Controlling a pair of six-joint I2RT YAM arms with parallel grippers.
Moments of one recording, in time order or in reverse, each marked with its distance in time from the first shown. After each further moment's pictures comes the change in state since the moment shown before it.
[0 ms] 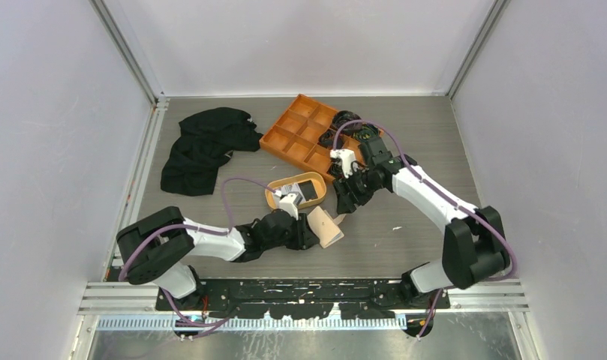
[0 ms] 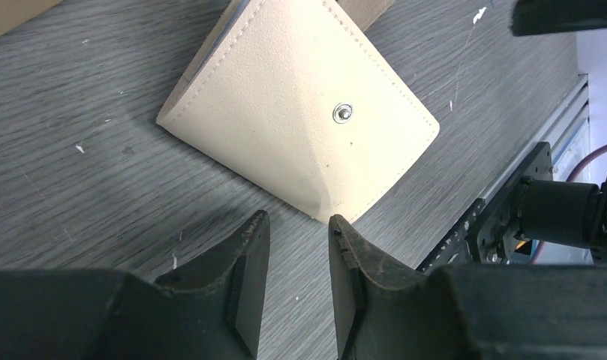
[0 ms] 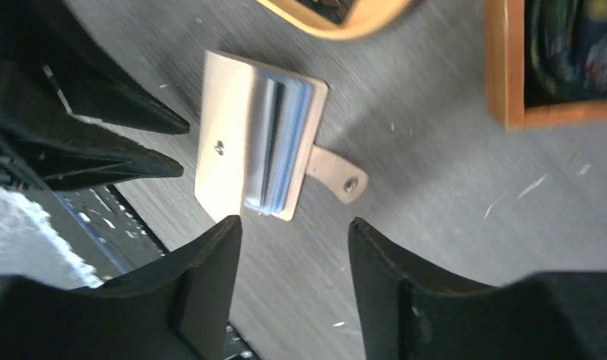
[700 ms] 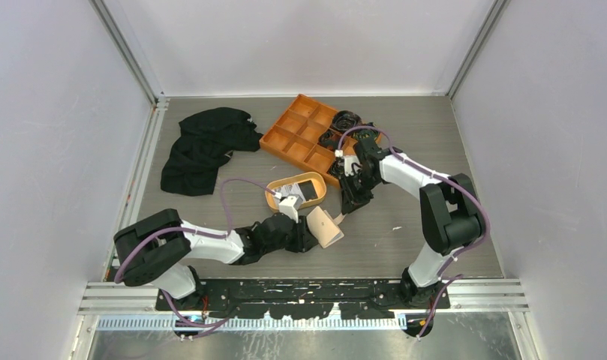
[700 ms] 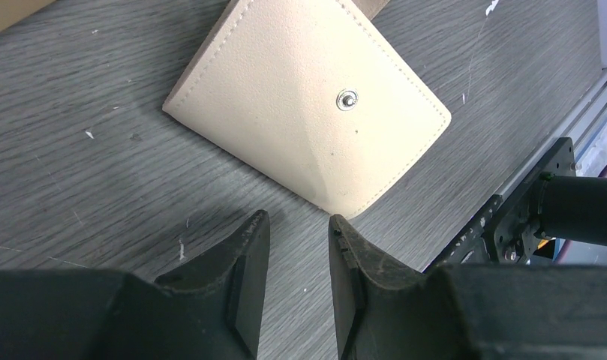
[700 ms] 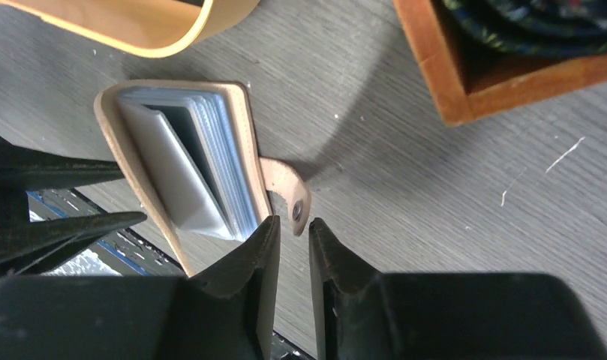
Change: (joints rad) left arm -0.038 -0.023 -0.011 -0.021 -0.070 0.026; right arm -0.061 0.272 0.062 -0.056 0.060 0.270
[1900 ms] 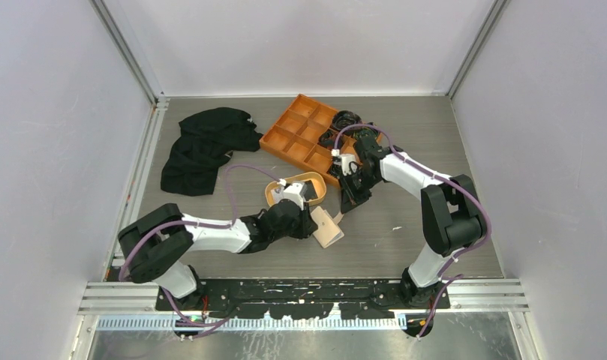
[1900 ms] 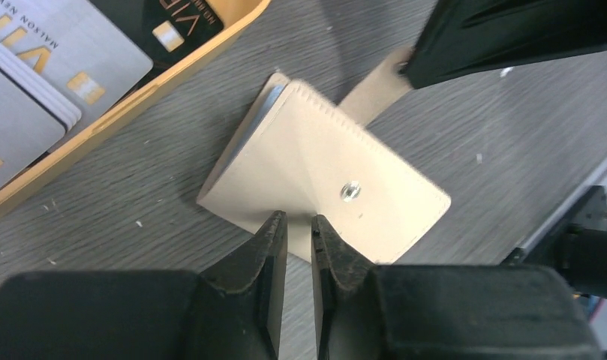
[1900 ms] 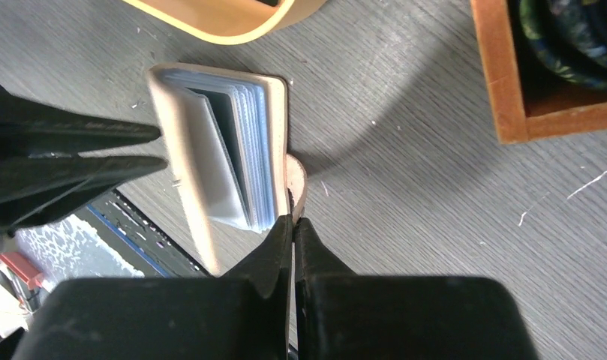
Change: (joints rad) left arm 0.050 0.018 0.138 -0.109 -0.049 0.095; right arm -0.001 0.003 0.017 -0.008 -0.068 -0.082
